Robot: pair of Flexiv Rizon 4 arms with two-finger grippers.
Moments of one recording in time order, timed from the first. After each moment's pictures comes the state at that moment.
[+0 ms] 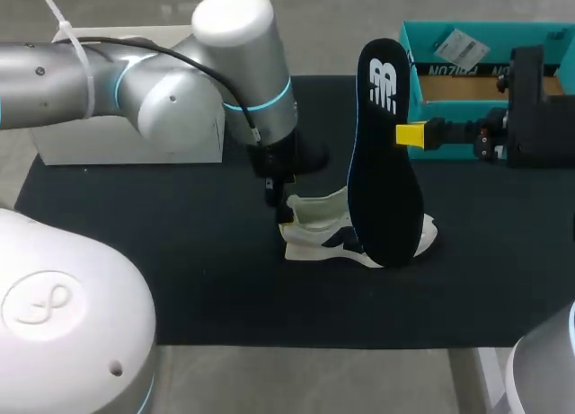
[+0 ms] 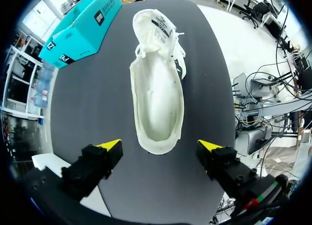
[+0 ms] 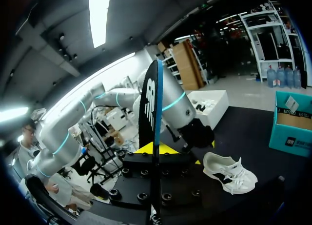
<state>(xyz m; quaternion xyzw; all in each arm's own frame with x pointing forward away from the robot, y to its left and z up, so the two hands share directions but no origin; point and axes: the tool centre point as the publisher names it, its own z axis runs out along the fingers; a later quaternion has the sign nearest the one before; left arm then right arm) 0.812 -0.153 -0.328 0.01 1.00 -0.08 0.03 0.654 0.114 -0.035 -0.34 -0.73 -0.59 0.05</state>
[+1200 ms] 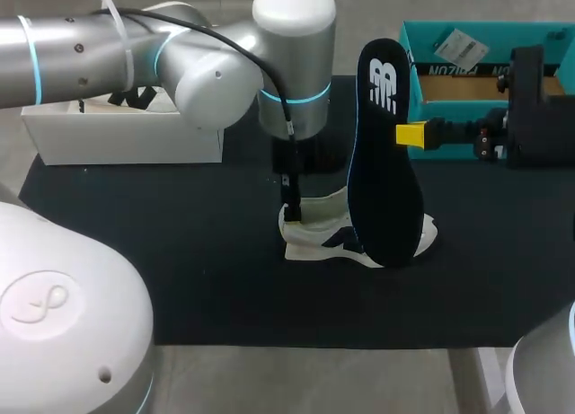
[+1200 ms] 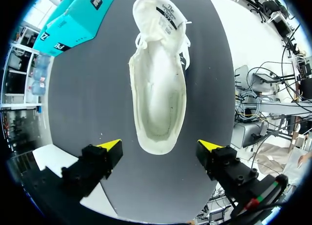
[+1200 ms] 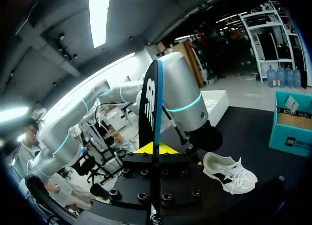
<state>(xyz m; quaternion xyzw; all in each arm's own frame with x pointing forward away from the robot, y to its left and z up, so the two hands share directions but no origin) 0.812 -0.157 -0.325 -0.02 1.00 0.00 0.02 0.654 0.114 -0.035 -0.34 -0.73 -0.59 0.05</state>
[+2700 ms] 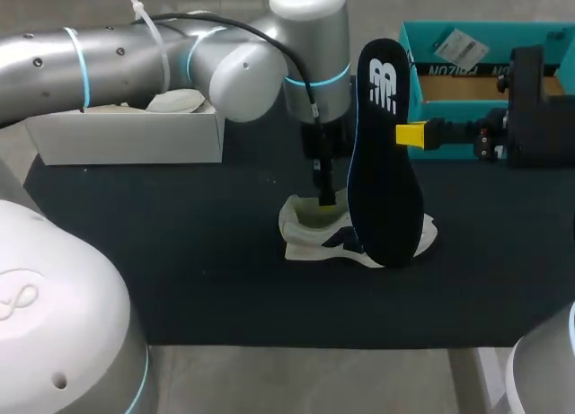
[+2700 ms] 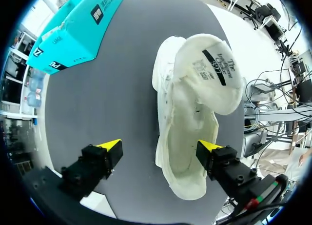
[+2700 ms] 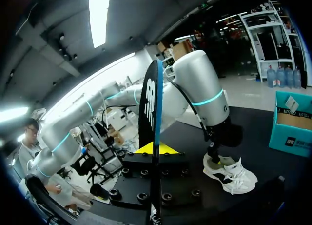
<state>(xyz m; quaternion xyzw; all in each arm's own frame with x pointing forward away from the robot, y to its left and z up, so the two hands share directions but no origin) 0.857 -0.225 -0.345 0.00 1.00 -0.06 0.00 0.654 0.114 -0.035 -0.34 -0.73 -0.59 0.05</state>
